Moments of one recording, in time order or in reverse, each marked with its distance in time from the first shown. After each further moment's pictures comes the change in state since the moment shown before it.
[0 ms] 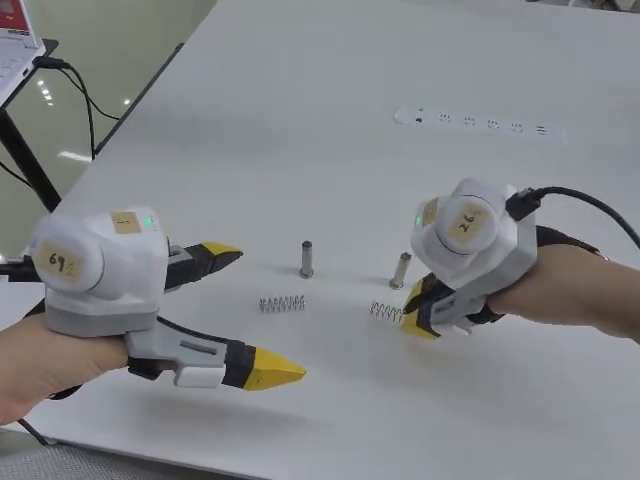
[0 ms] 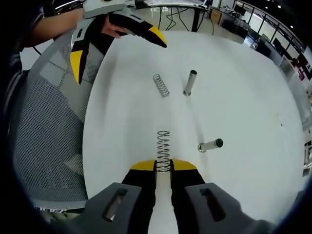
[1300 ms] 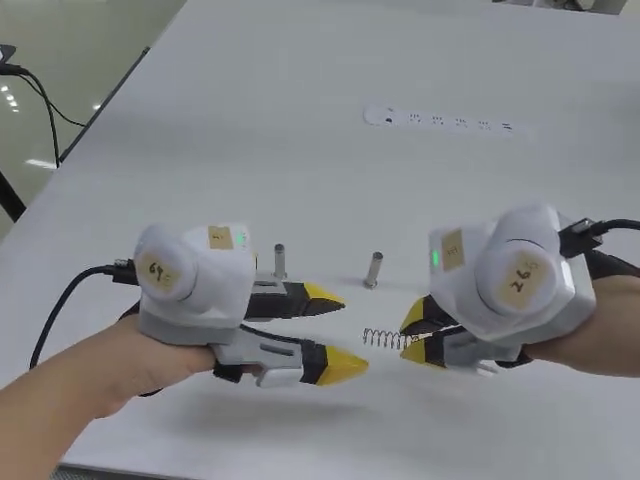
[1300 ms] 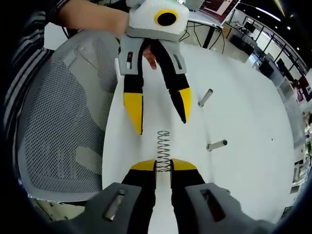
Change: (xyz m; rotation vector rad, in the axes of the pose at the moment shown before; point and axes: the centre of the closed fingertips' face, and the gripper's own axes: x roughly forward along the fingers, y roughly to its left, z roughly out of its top) left arm 0.072 -0.065 0.023 0.071 -0.031 -0.269; right arm -0.038 0.042 0.003 -0.139 -0.052 -0.038
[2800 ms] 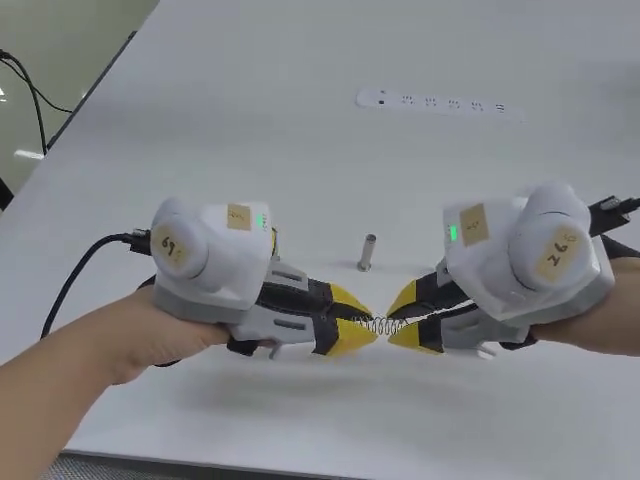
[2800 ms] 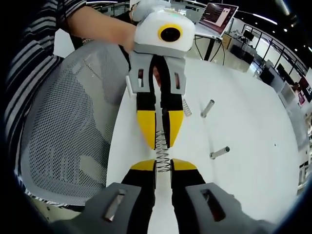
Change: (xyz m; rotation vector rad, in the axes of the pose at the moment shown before) left arm 0.010 -0.021 0.007 0.086 0.015 -0.129; right arm -0.005 0.008 0.008 0.000 -0.139 0.026
